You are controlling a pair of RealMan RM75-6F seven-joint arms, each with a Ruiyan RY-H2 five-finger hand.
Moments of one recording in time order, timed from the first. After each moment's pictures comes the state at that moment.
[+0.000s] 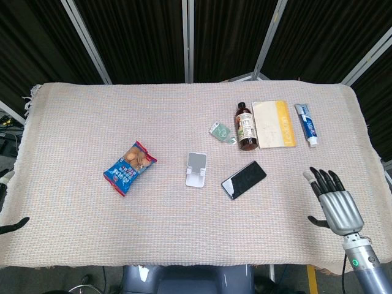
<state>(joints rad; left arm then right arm) -0.05 -1.00 -0.03 -1.67 1.45 1.45 -0.12 0.23 -1.09 0.06 -1.67 -1.55 1.27 -0.15</state>
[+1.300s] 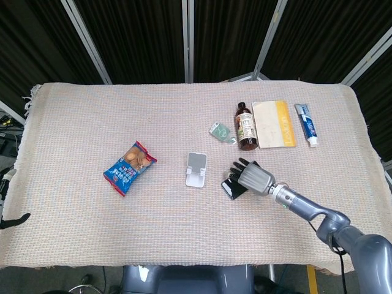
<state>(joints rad) -0.09 -1.06 -0.07 -1.65 1.31 1.37 0.03 0.81 -1.62 -0.09 -0.71 -1.95 1.00 0.15</state>
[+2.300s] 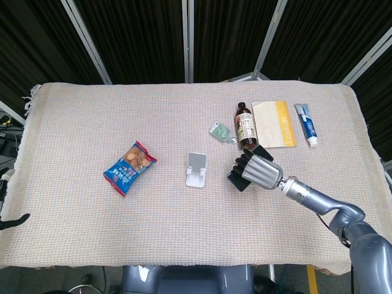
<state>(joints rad) -0.08 -1.04 -0.06 -1.66 1.33 1.39 -0.02 0.81 -1.59 -0.13 -0.58 -1.95 1.37 -0.03</state>
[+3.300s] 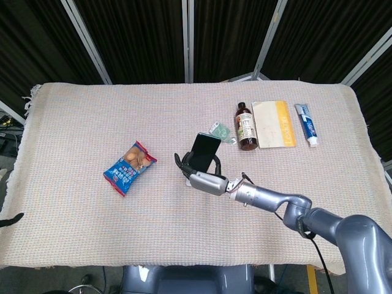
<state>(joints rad) -0.08 -1.03 -0.07 -1.63 1.29 1.34 -0.07 1.04 -1.61 0.04 -0.97 -2.02 1.09 -1.10</state>
